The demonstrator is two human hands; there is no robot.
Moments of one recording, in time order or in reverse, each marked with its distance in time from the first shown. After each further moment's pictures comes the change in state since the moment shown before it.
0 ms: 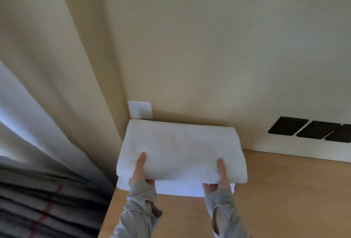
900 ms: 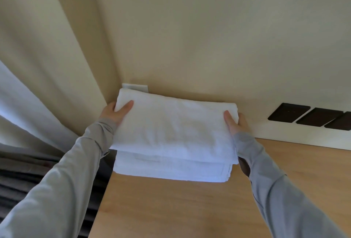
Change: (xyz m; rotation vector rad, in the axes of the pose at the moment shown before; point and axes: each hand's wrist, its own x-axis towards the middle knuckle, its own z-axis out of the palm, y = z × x) left_hand 0.050 0.126 0.062 1.269 -0.180 0.506; right_hand 0.054 -0.095 0.046 -1.016 -0.231 -0.477
